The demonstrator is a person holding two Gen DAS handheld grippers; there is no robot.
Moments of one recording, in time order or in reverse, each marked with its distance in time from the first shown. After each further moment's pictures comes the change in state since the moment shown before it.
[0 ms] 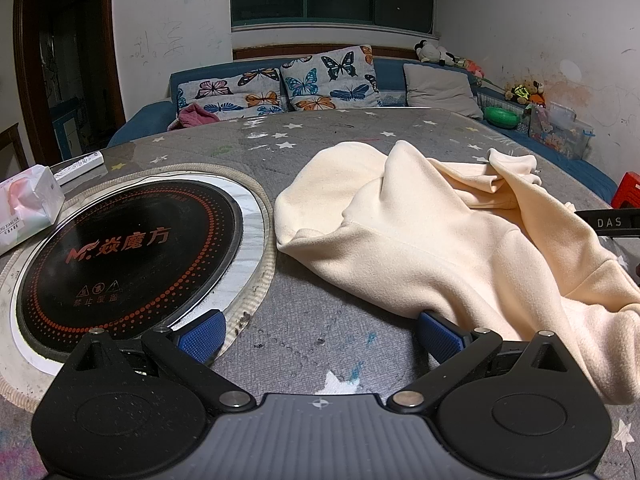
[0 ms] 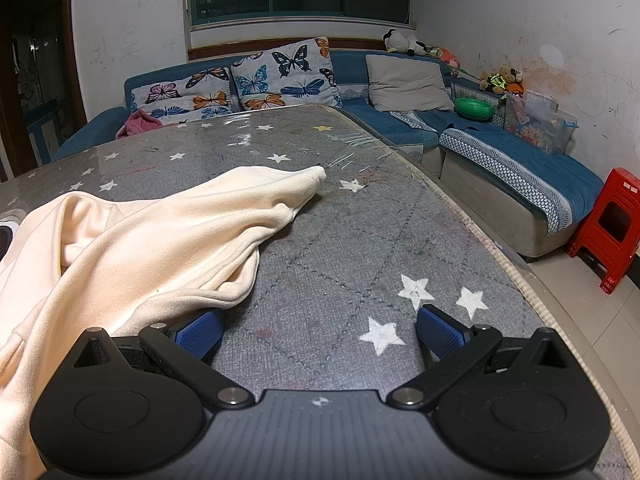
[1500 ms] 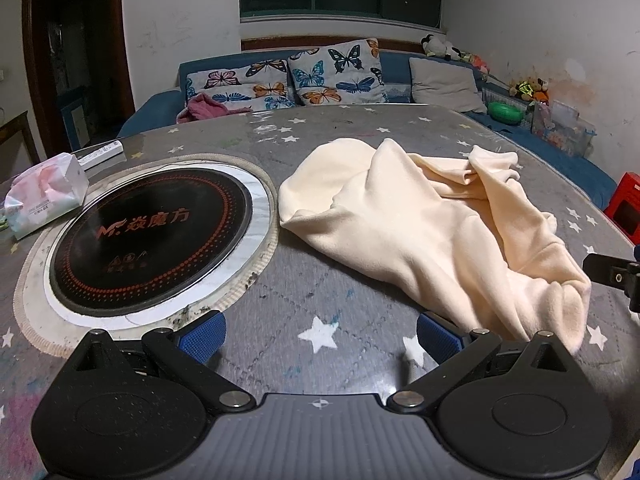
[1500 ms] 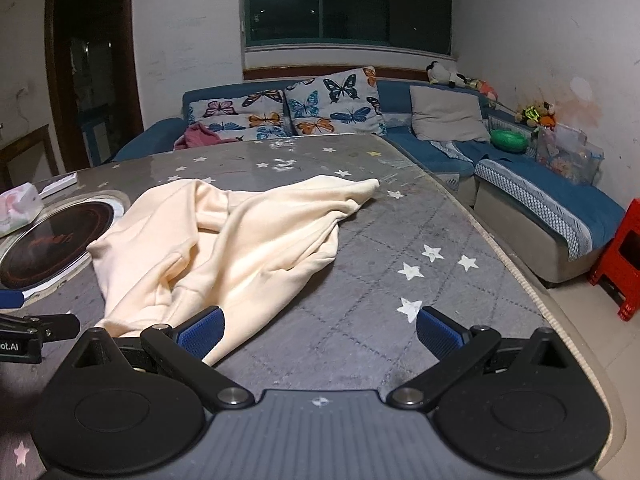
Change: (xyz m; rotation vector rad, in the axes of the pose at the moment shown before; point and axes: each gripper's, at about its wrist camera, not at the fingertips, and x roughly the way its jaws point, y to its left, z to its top) left arm -0.048 -0.008 -0.010 -0.023 0.035 0.013; right arm -0.123 0.019 -0.046 -0.081 -0.081 0.123
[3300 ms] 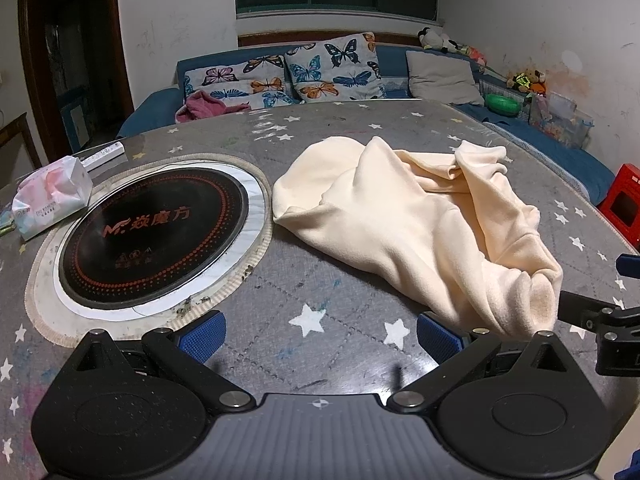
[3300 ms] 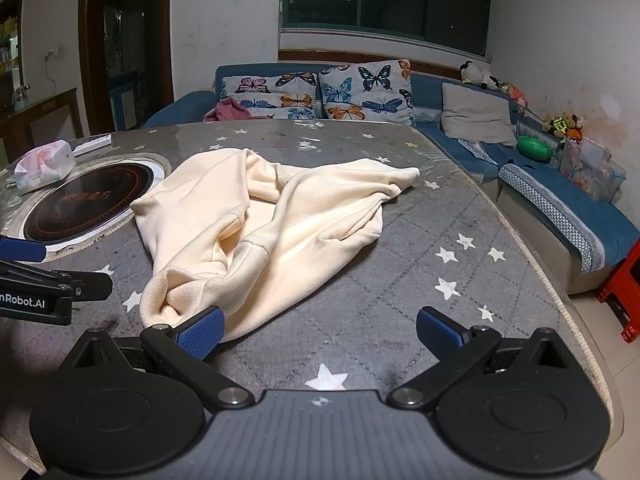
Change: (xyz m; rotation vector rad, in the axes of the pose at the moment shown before) left arm -0.018 -0.009 0.002 0.015 0.024 -0.002; right arm -0.015 0.028 -0.011 -0.101 0.048 0.047
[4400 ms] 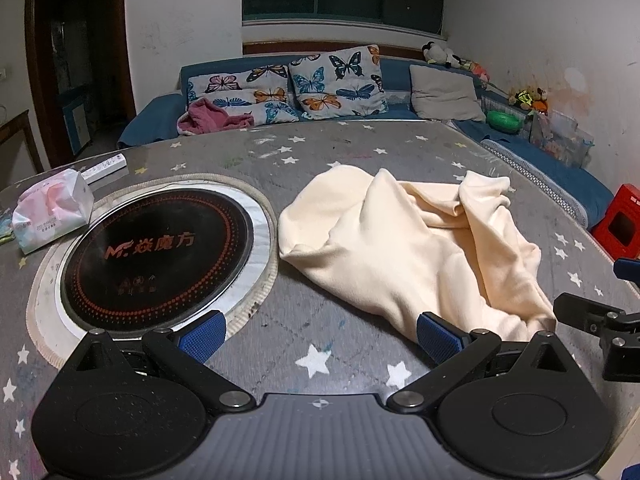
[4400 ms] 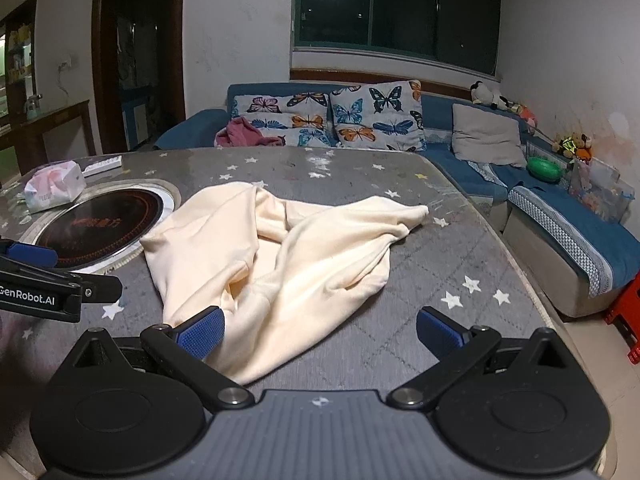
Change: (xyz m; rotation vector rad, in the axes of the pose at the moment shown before) left arm -0.004 0.009 0.026 -0.030 -0.033 -0.018; right arm -0.006 -0.003 0.027 -0.020 -0.060 0.032
